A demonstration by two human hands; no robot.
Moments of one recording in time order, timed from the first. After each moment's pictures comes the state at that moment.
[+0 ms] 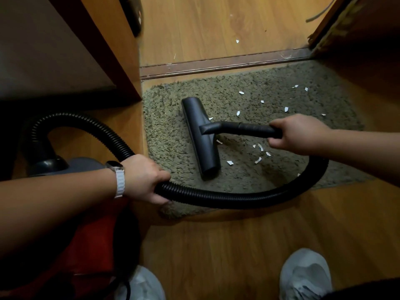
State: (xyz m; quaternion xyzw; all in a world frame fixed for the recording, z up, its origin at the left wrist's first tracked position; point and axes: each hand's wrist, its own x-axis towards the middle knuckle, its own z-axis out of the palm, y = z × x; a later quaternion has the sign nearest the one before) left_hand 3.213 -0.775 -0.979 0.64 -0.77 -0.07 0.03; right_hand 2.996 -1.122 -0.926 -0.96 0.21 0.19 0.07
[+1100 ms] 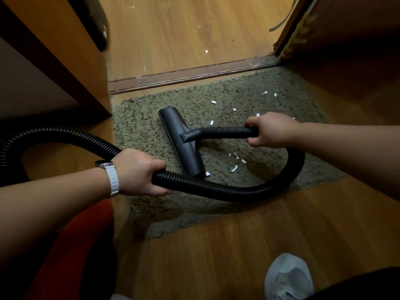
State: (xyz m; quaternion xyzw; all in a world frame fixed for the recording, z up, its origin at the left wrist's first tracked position) left_hand 3.210 -0.855 -0.965 0.66 -0.74 -0.01 0.09; right_hand 3.001 -1.165 -0.932 -0.95 0.23 0.21 0.09
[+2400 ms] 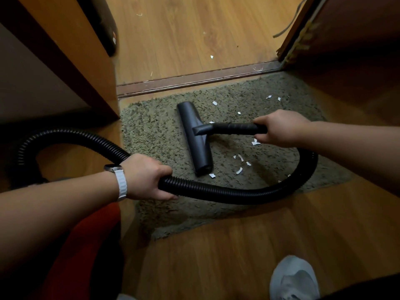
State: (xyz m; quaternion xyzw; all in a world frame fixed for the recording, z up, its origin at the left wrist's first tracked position) left_hand 3.206 -0.845 -0.962 0.67 -0.74 -0.05 0.05; right_hand 3.004 -1.165 -0.917 -0.95 0.24 0.21 0.05
